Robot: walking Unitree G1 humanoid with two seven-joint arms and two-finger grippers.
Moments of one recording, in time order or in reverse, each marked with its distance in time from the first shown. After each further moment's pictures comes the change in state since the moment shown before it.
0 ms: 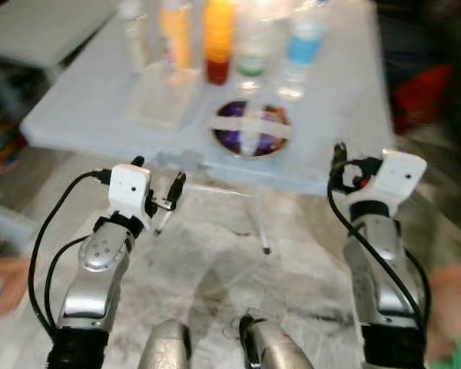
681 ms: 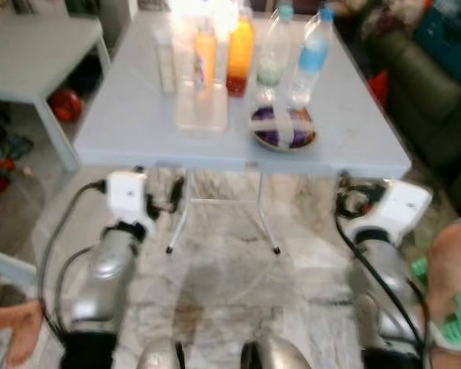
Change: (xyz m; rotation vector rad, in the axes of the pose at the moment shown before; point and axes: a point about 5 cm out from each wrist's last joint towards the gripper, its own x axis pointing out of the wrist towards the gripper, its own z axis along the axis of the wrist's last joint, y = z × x) left arm -0.003 -0.001 -0.013 -0.150 0.007 0.070; right arm -0.017 -0.007 -0.019 0.063 0.067 -0.019
